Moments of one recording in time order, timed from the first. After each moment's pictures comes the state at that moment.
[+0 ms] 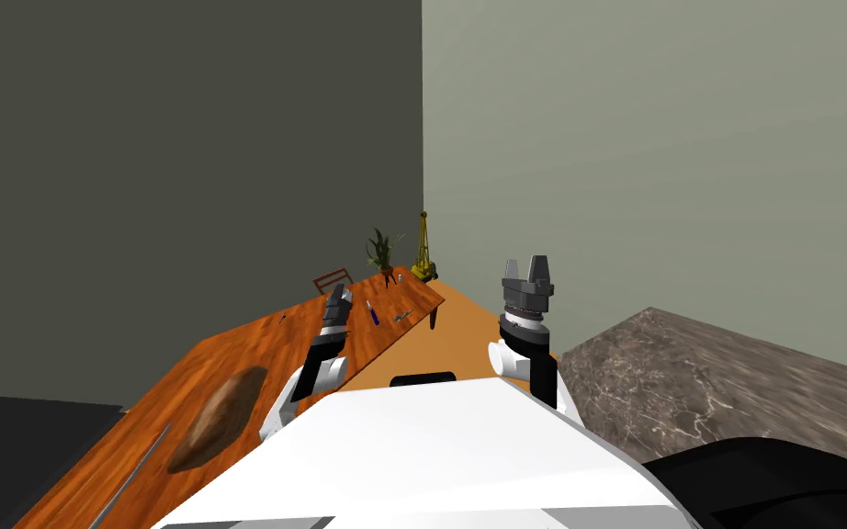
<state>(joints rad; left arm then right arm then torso) 0.37 0.14 0.10 -1.97 0.04 -0.42 -0.04 0.46 0.05 -0.05 -2.37 0.02 -0.64 0.14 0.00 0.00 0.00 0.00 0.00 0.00</state>
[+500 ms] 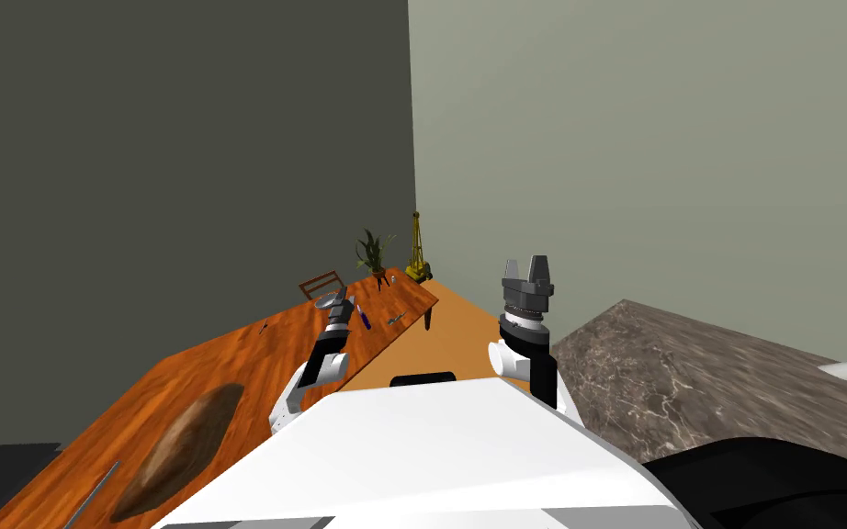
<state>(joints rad) 0.31 0.17 0.12 -1.84 0.10 -0.35 -0.04 0.46 0.05 -0.05 -2.37 0.02 -0.64 0.14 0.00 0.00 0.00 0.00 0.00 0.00</state>
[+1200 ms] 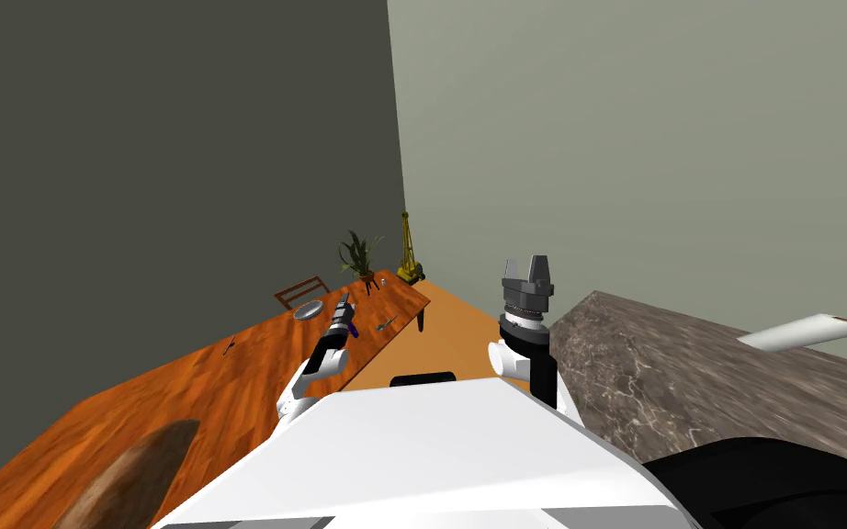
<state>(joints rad) 0.21 0.22 0.15 -1.63 0.19 -0.22 -0.03 0.46 0.05 -0.05 -2.37 0.02 -0.64 0.14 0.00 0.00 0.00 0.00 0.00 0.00</state>
